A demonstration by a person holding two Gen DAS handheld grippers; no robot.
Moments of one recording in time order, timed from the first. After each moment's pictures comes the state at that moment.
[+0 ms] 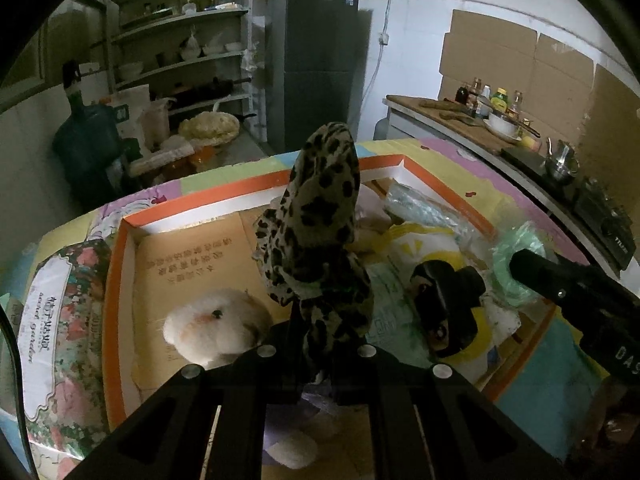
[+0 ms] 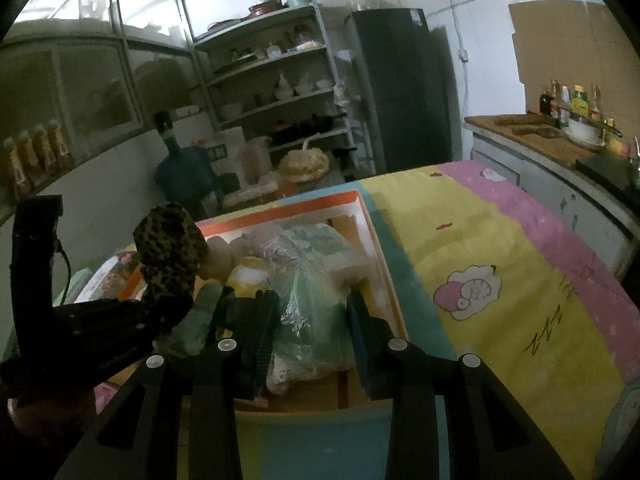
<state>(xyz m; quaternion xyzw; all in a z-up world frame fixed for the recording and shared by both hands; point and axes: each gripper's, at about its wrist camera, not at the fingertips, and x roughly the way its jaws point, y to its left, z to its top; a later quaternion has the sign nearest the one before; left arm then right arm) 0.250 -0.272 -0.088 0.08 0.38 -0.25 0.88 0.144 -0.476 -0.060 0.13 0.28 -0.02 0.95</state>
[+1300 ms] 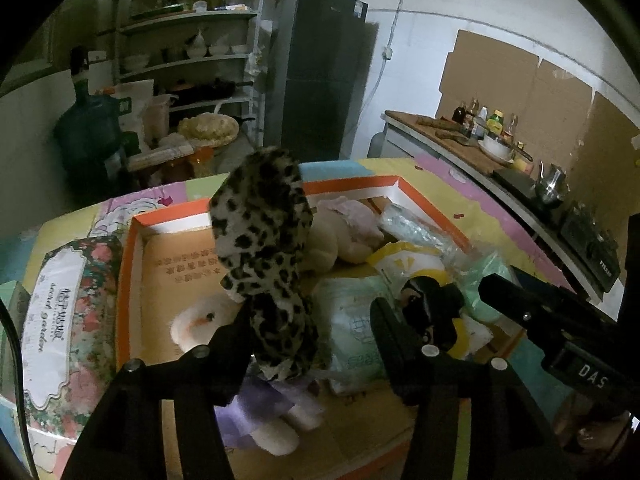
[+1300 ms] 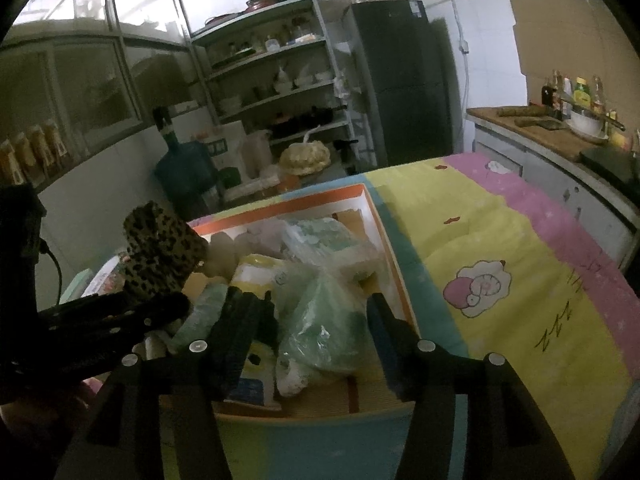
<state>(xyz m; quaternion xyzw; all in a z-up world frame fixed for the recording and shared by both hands) 0.244 -0.258 -0.073 0.04 0.38 -0.26 0.89 0.155 -0.472 -0.060 0.13 0.29 -0.01 0.95</state>
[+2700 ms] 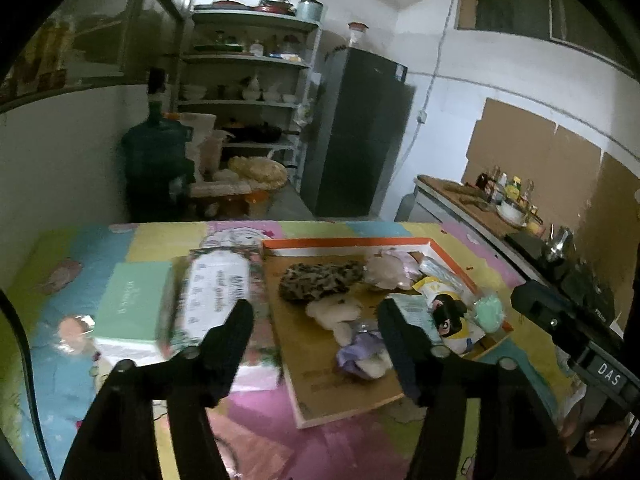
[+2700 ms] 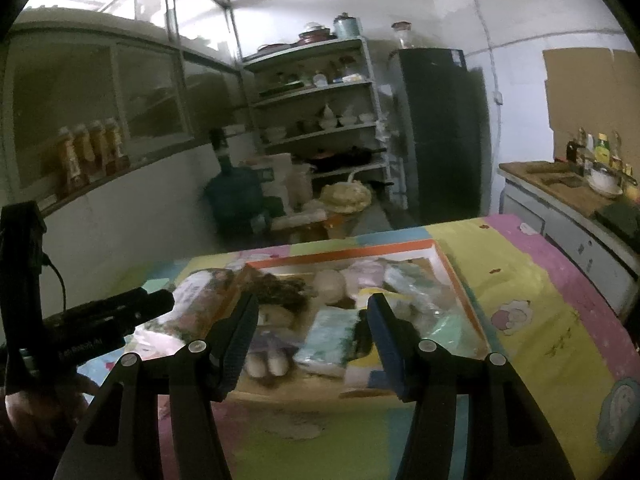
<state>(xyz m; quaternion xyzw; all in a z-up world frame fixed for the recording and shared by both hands) 0.180 -0.134 -0.015 -0.03 0.30 -0.20 0.93 0.101 -0.386 0.004 0.09 0.22 0.04 0.97</state>
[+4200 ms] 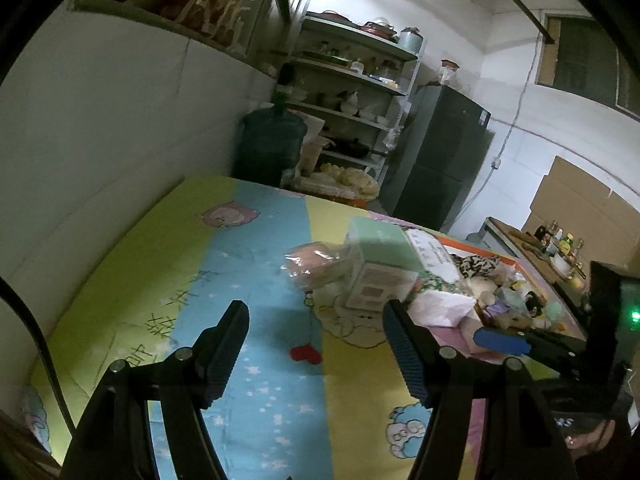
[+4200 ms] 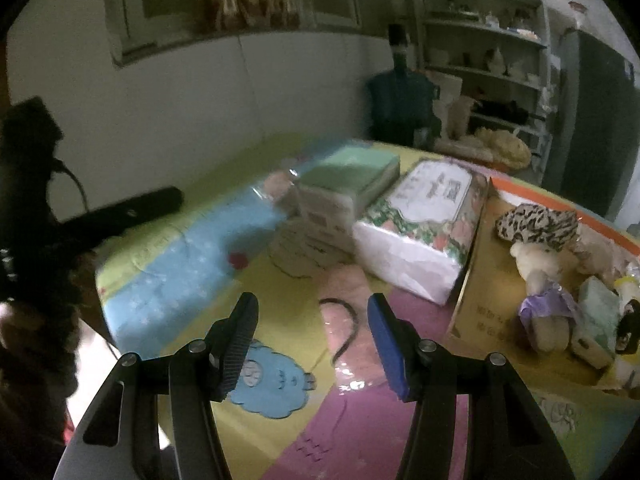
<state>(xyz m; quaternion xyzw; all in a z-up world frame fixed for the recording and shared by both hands) 0.125 0.072 -0.049 -0.12 0.29 -0.08 0.95 0.146 -0.171 -0.061 -0.05 0.36 0.27 0.89</state>
